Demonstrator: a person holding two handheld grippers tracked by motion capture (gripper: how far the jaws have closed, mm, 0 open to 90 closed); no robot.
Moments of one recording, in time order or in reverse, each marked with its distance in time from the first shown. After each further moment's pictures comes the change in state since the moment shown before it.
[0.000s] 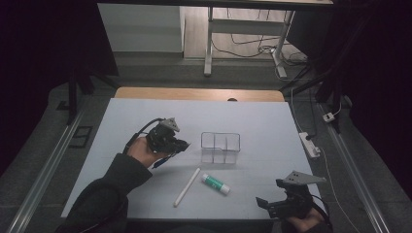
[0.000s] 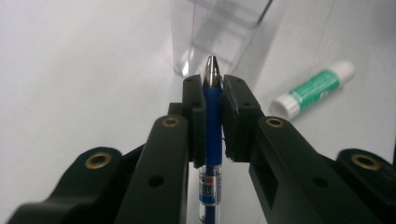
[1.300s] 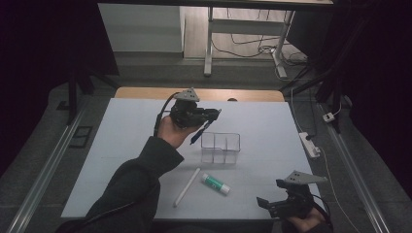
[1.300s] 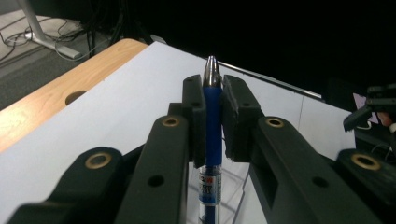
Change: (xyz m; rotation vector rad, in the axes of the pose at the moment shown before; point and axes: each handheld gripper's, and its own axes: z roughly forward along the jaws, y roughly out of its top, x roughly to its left) left arm -0.009 0.090 0.004 -0.401 -0.045 -0.014; right arm -0.002 -0.001 -0.001 -0.005 0.014 0.014
